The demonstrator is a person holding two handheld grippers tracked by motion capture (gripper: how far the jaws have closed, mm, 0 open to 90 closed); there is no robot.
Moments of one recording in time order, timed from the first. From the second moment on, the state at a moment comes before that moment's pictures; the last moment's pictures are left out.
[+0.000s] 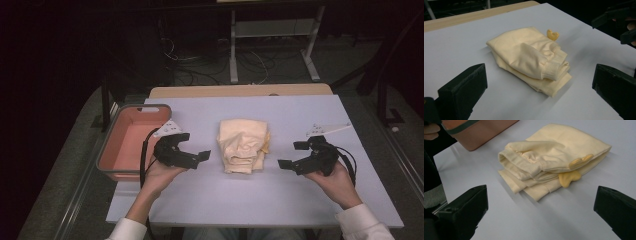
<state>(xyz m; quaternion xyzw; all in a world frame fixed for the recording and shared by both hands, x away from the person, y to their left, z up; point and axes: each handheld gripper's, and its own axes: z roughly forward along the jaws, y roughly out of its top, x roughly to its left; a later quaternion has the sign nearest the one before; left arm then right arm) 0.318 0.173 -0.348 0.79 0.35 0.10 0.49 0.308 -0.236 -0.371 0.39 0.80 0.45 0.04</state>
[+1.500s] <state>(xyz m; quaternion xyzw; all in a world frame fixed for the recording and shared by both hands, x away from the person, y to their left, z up) 0.369 0.144 -0.350 0.77 0.39 0.07 0.49 0.346 -0.197 -0.382 0.41 0.79 0.46 0.02</state>
